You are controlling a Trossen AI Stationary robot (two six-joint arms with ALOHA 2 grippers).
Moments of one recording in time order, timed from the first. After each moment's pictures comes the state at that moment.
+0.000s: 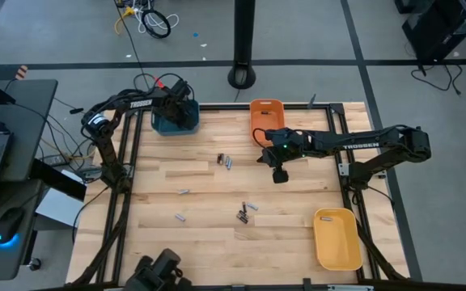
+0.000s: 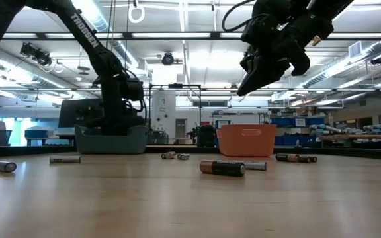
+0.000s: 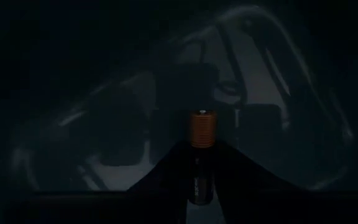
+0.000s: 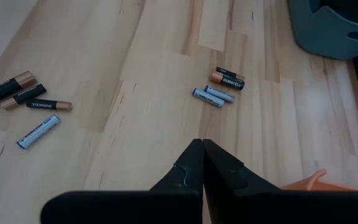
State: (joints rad) left arm 0.93 1.82 1.13 -0.62 -0.06 -0.17; right arm -0.18 1.36 0.84 -0.26 -0.08 -0.37
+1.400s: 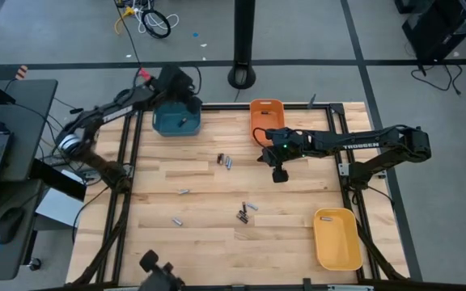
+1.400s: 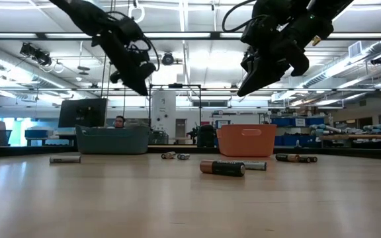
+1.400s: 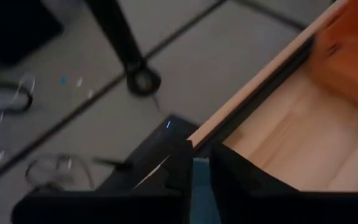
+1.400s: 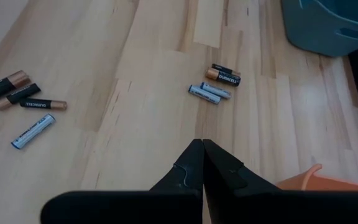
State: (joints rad) left arm 0.79 1.45 1.12 -0.32 -0.13 0.08; right arm -0.18 1.36 0.84 -0.26 -0.06 -0.36
